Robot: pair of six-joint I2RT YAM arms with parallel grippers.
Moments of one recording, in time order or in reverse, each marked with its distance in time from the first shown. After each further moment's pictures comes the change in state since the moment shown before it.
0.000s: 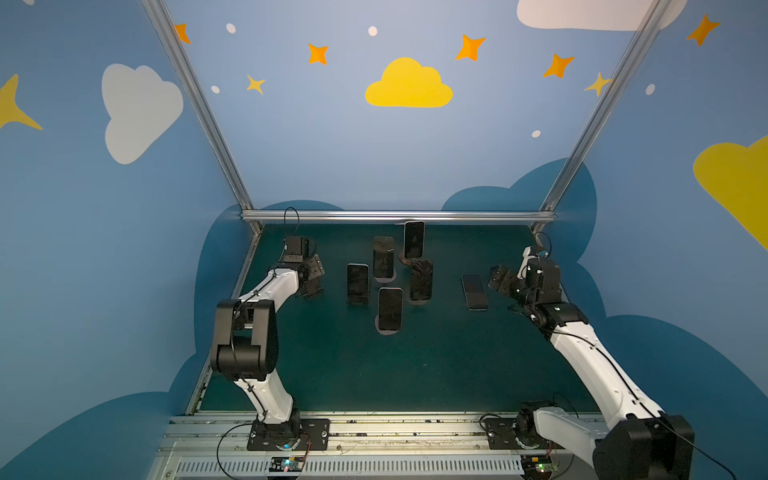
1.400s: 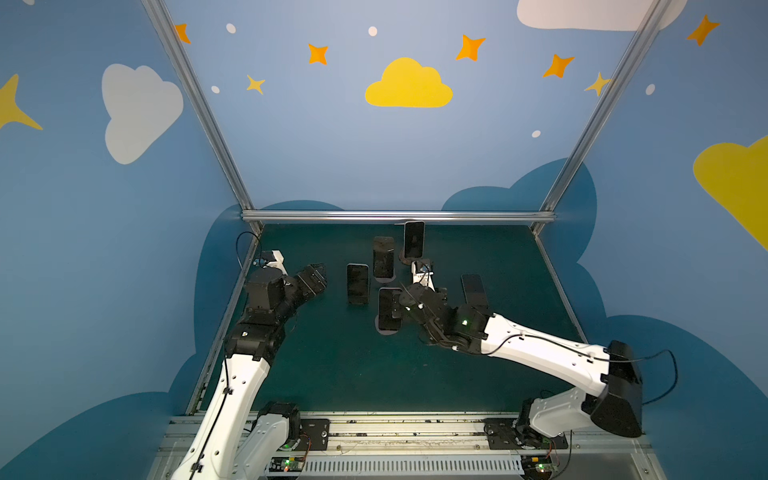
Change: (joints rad) left arm -0.086 -0.886 -0.313 -0.118 0.298 -0.308; right arm 0.973 0.391 0.409 -0.187 0.607 0.224
